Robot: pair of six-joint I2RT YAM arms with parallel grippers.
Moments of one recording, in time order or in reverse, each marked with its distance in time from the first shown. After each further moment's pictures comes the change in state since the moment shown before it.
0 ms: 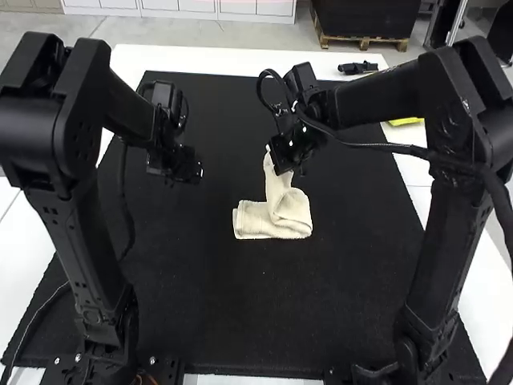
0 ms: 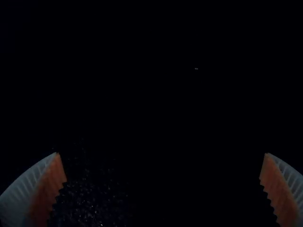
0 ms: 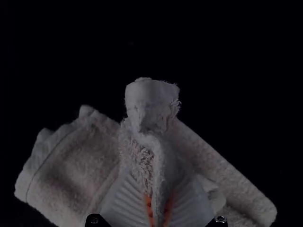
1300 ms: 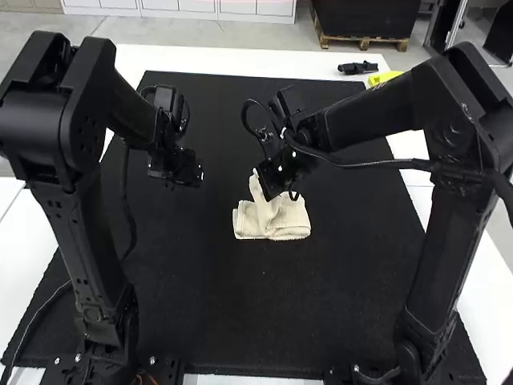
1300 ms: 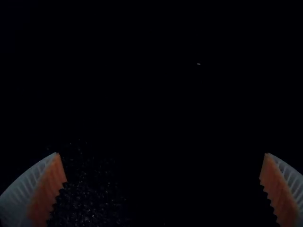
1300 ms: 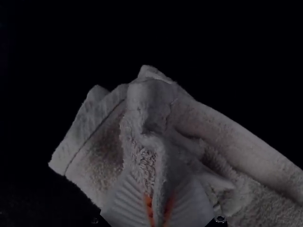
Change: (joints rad) left arm 0.000 0.032 0.000 0.024 -0.003 0.000; right arm 0.117 -0.019 -0.113 0.074 0.002 -0.004
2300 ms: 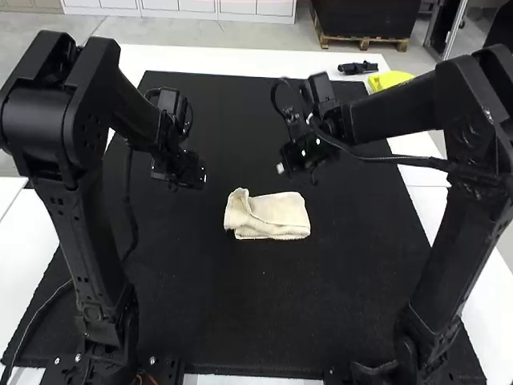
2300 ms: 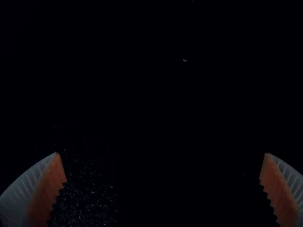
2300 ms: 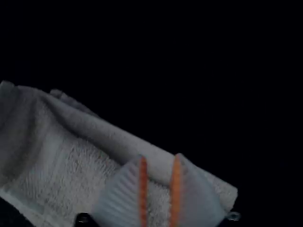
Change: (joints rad) left arm -0.021 0.019 0.000 0.010 0.000 -0.008; right arm -0.173 -0.076 -0.077 0.076 0.000 -0.068
